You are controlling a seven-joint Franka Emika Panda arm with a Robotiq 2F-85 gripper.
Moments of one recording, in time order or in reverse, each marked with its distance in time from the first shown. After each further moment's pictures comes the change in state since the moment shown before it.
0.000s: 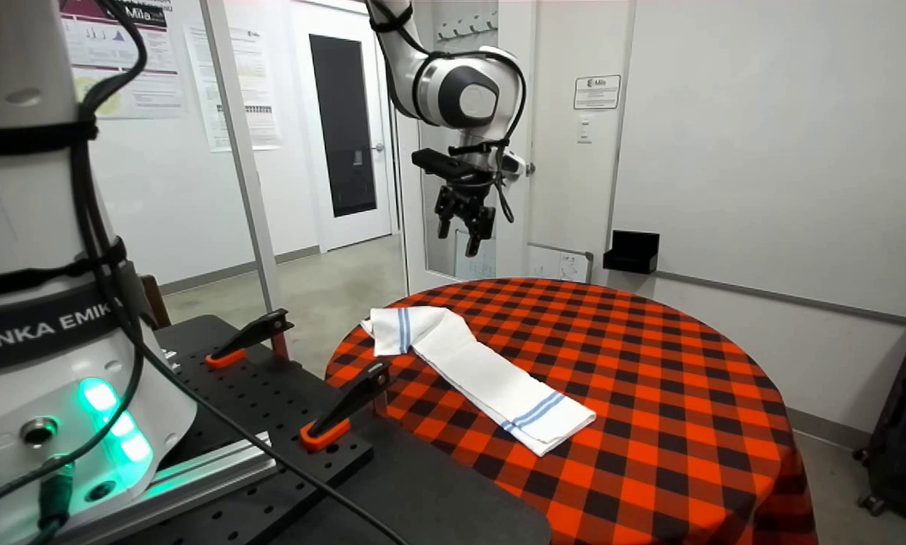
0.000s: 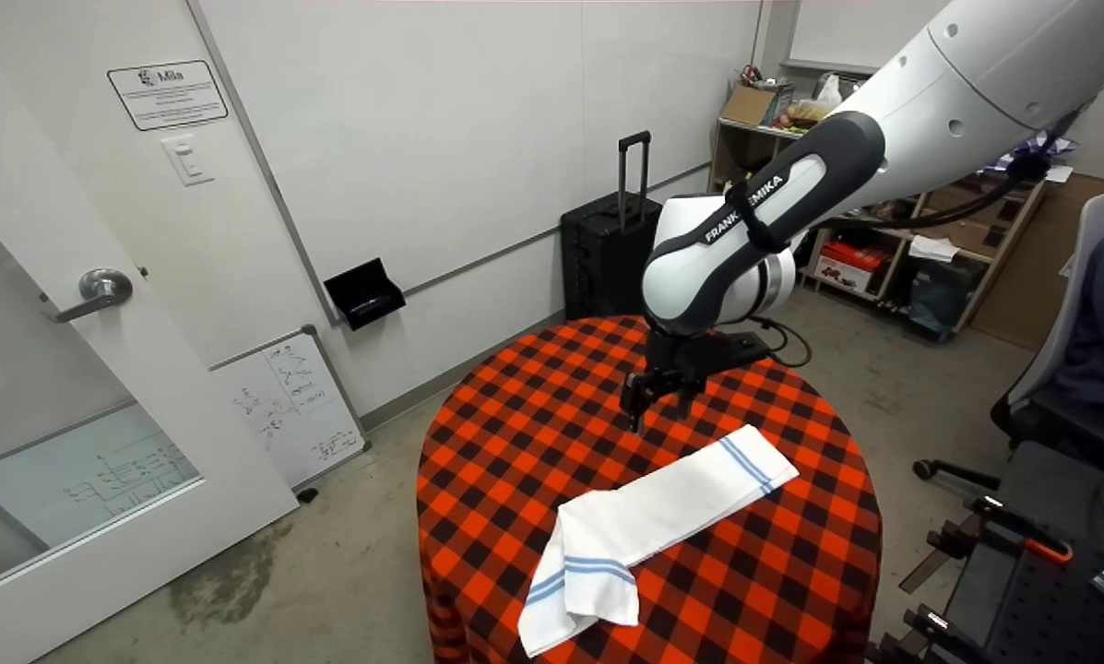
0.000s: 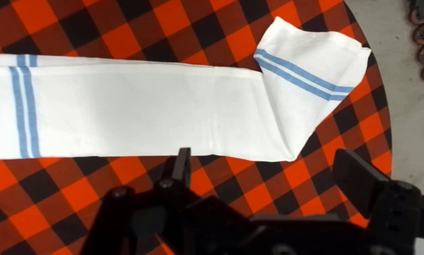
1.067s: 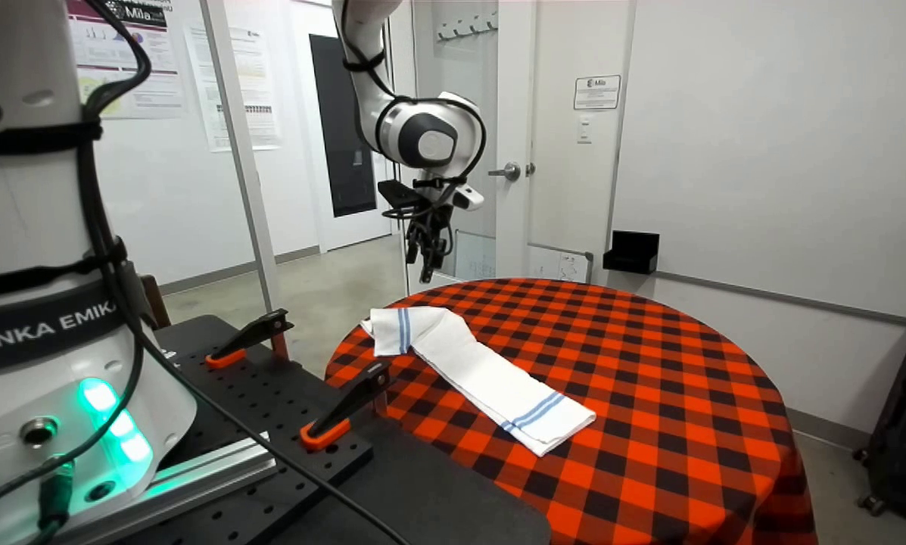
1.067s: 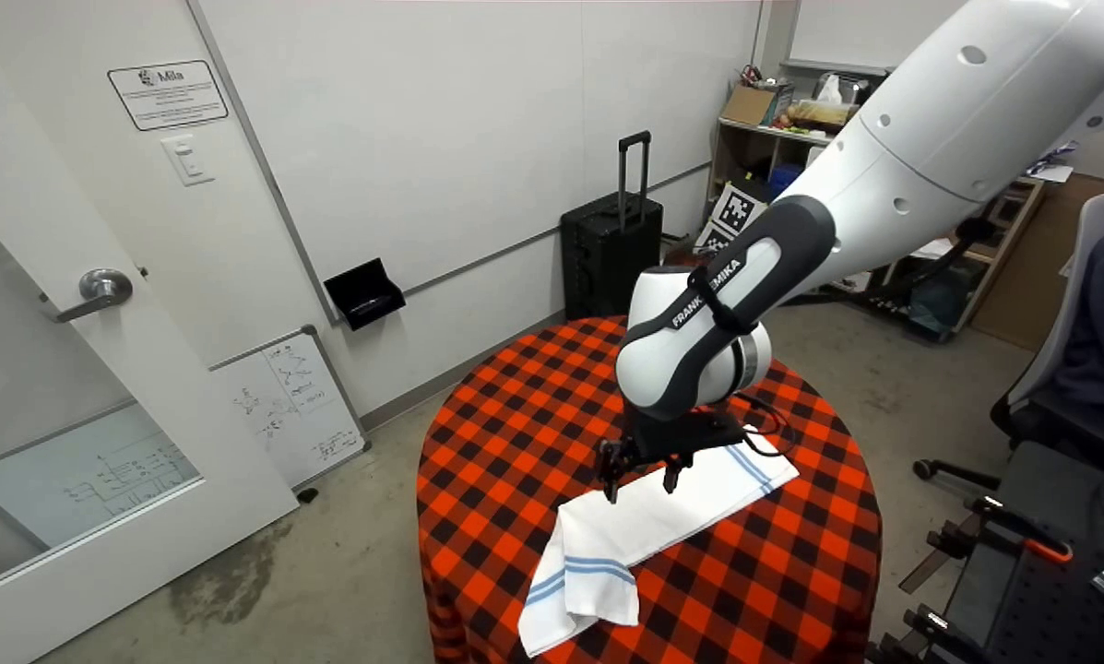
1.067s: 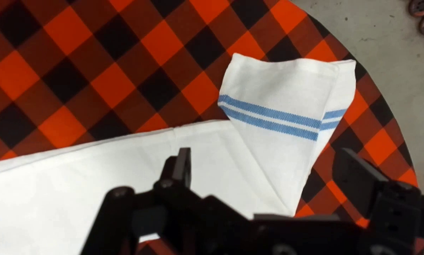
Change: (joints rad) arm 0.104 0.118 0.044 -0.010 0.085 0.112 0.265
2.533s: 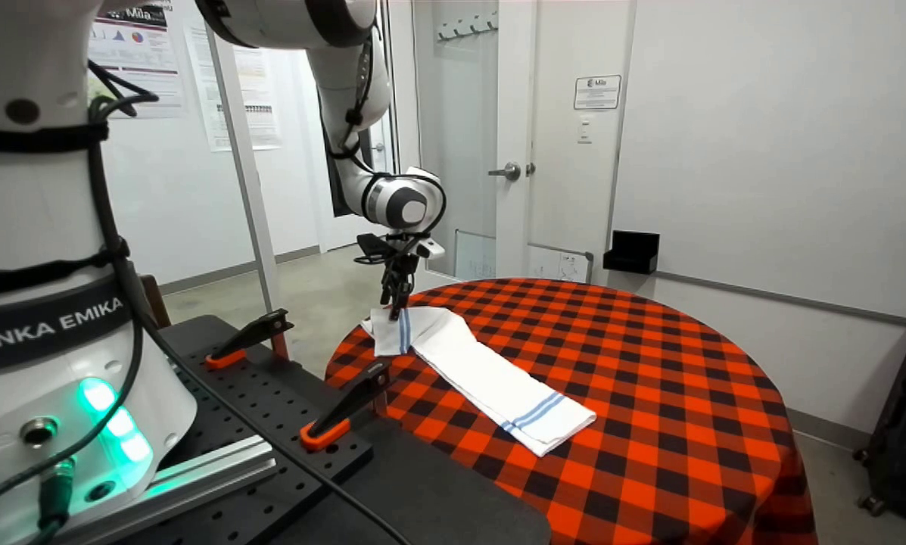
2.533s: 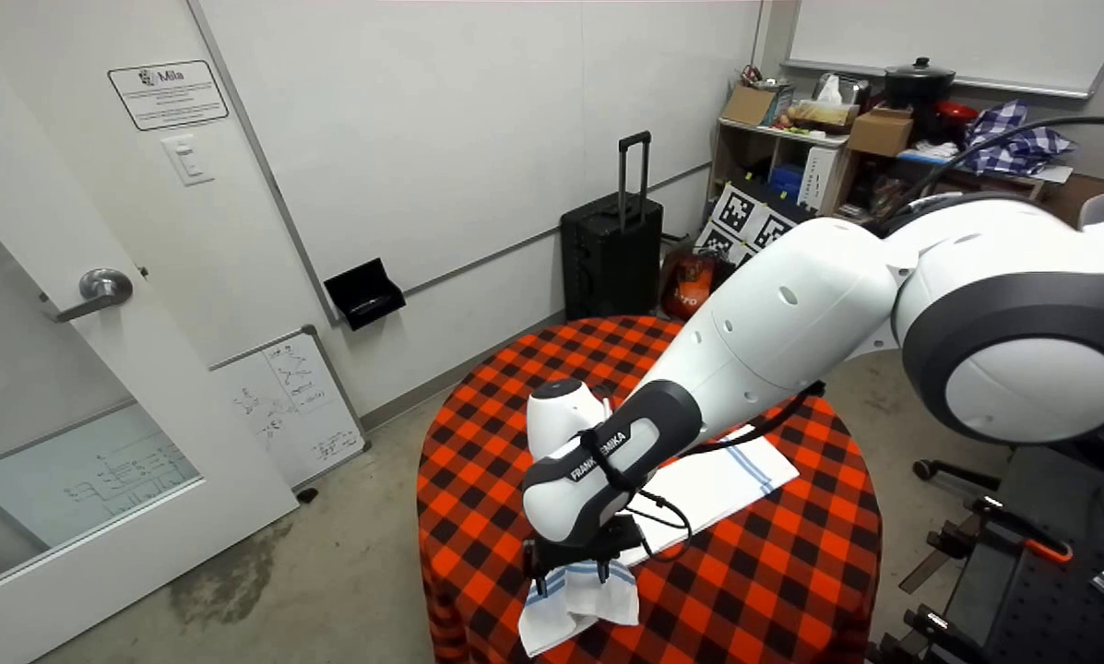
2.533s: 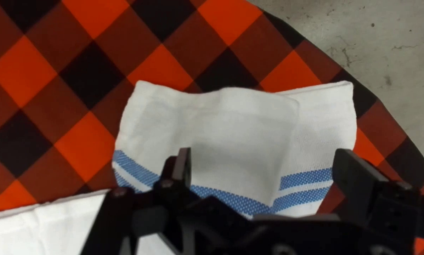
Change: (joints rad) arm 0.217 0.488 -0.034 0.562 -0.087 -0.136 0.307
